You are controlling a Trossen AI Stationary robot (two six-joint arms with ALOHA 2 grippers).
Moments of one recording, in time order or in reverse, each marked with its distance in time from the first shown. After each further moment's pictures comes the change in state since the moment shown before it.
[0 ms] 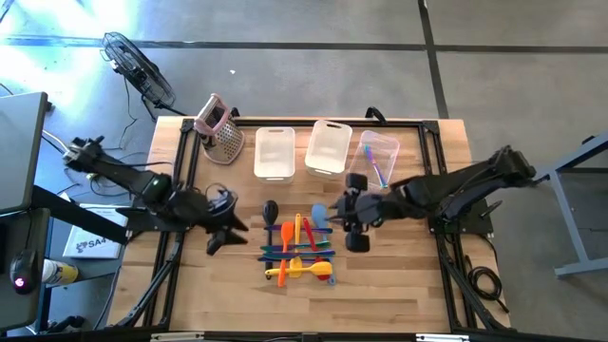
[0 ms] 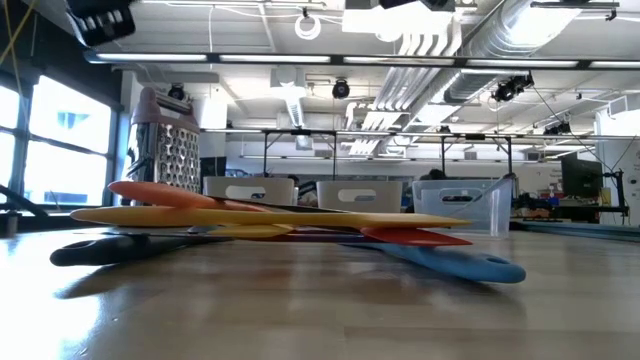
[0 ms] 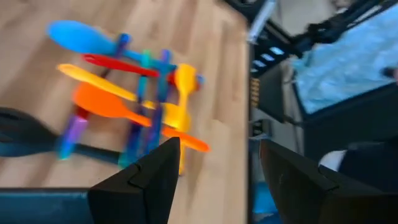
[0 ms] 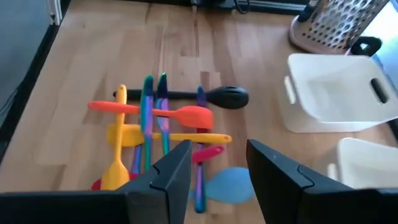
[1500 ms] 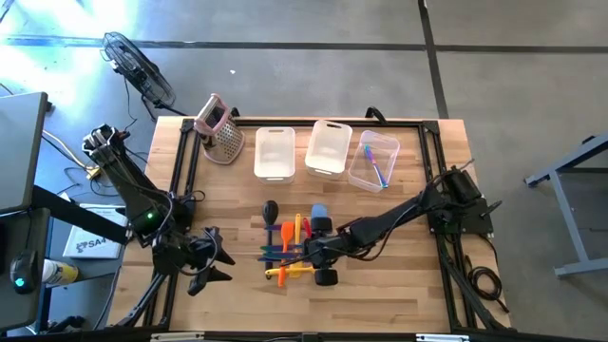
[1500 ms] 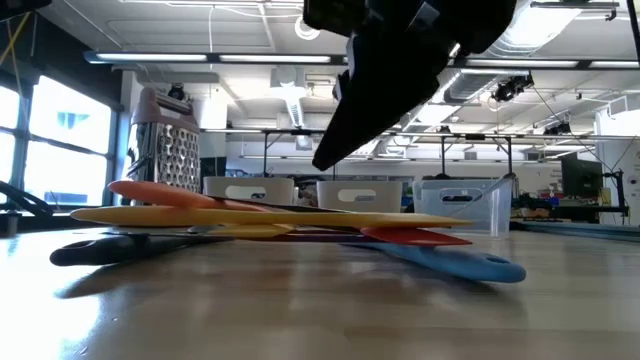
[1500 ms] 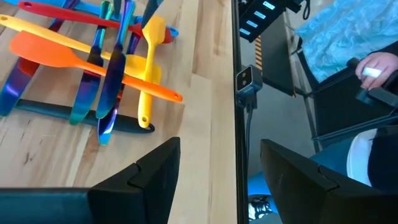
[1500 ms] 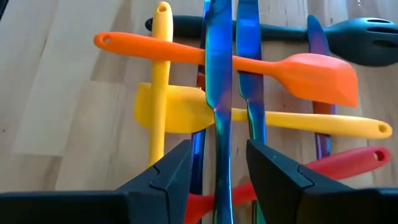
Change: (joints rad) left arm -0.436 0.145 0.000 0.021 -0.317 -0.155; right arm 0.045 0.486 0.000 0.300 -0.145 0.049
